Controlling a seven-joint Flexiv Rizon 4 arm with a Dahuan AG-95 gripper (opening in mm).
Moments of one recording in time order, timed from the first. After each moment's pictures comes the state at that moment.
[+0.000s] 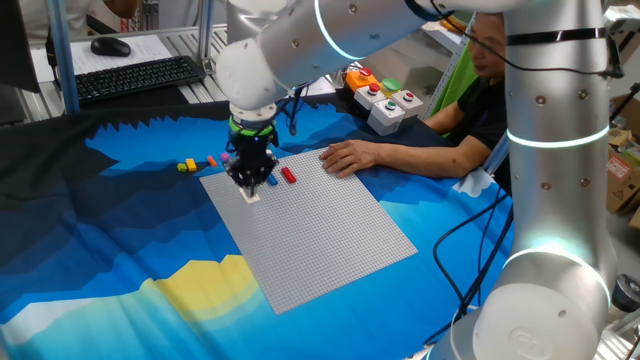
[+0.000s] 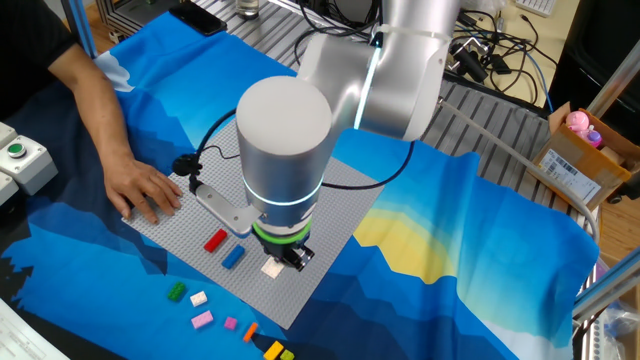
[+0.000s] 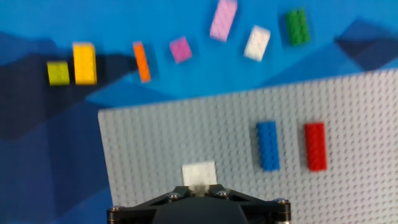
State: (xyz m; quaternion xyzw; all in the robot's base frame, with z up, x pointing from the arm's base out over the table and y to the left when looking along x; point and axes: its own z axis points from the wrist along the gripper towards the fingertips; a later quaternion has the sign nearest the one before) arm 0.584 0.045 0.018 -0.07 -0.99 0.03 0.07
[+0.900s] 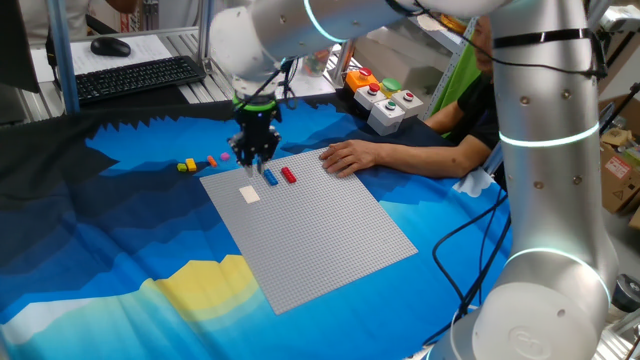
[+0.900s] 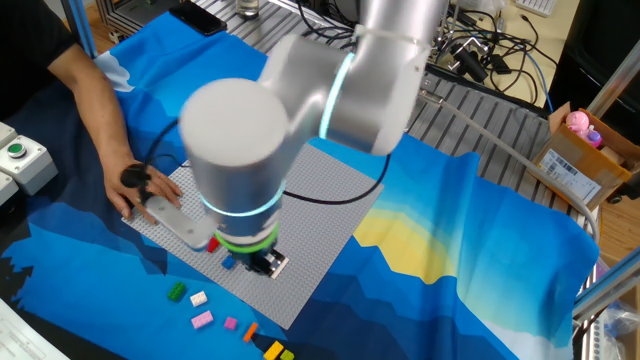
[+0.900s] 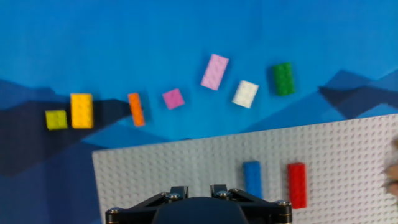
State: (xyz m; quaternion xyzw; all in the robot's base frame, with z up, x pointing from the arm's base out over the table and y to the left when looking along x) arm 0.630 0.002 0.034 -0.04 -1.00 0.02 0.07
